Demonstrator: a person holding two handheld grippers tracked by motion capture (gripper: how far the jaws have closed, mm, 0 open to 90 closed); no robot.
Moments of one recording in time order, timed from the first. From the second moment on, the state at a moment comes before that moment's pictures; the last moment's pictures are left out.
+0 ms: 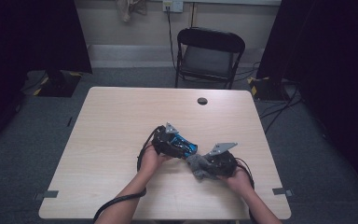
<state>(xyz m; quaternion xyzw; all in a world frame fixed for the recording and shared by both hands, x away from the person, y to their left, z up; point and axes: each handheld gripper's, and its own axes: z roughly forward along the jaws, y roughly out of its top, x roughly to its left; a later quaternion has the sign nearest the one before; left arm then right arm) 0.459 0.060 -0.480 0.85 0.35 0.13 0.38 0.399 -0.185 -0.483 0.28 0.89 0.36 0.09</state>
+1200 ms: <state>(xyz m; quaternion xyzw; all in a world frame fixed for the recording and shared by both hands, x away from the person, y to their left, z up) 0.457 0.059 -0.477 0.85 0.36 0.13 0.37 0.445 -0.188 -0.480 0.40 0.85 0.33 0.13</state>
